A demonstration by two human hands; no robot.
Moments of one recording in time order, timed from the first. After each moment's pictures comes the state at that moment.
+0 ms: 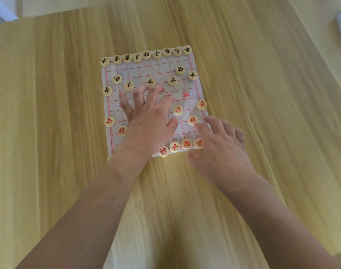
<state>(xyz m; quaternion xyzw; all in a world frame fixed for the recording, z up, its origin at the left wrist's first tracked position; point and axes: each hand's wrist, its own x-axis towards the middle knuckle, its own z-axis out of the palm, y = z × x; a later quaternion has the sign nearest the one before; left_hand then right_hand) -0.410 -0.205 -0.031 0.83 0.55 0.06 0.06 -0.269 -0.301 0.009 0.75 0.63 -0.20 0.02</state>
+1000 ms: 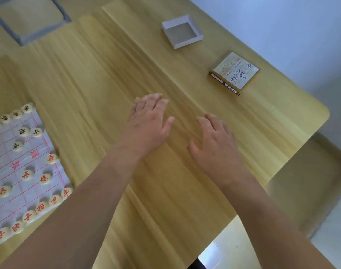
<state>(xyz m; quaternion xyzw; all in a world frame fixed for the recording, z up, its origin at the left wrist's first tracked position) -0.060 -0.268 -0.002 0.93 0.32 0.02 0.17 0.038 -0.418 0.004 0.89 0.42 -0.13 -0.11</state>
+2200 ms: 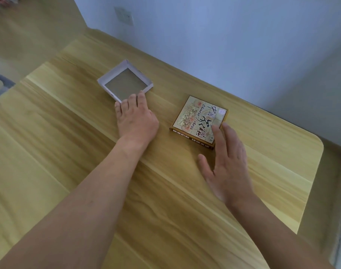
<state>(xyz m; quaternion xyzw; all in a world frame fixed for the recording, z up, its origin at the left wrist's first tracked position) 0.176 -0.157 -0.068 0.92 0.37 0.05 0.11 0.199 -0.394 -0.086 0.92 0.32 0.02 -0.21</state>
